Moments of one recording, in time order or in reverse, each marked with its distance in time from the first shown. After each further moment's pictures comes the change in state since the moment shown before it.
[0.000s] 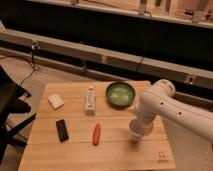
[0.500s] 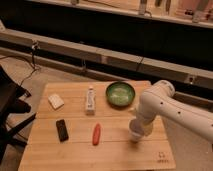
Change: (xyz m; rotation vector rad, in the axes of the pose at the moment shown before) arm 0.003 0.017 0.038 -0.046 -0.045 0.101
